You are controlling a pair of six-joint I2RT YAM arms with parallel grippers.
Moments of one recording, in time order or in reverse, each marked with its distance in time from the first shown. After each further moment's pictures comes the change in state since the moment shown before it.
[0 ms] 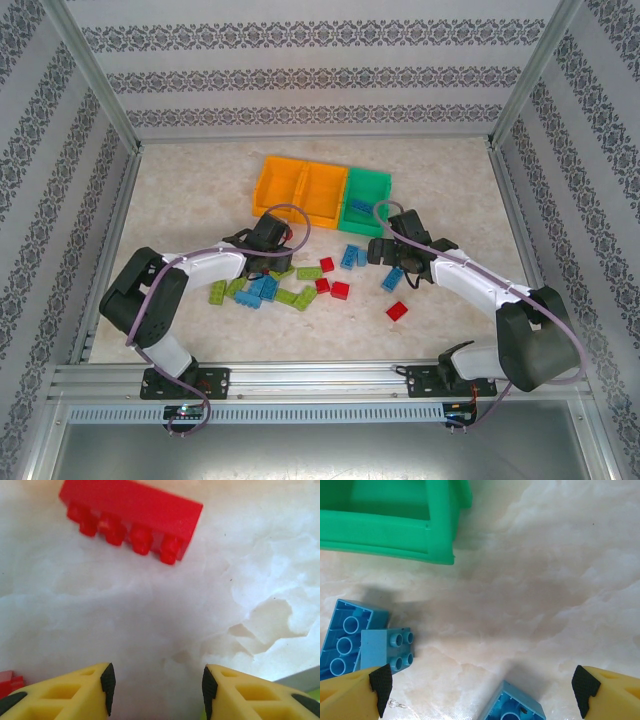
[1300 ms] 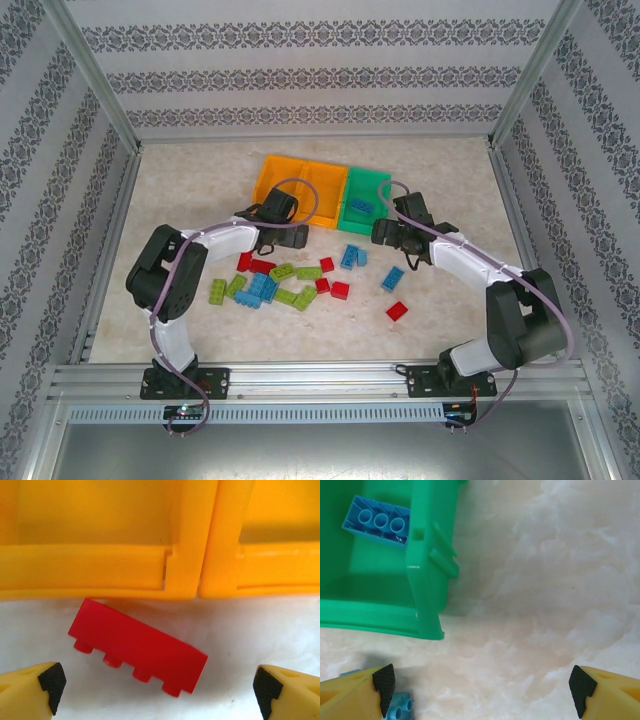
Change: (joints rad) left arm 0.058 0.211 0.294 -0.054 -0.008 0.002; right arm -0.081 0.121 0.127 0.048 0.002 -0.012
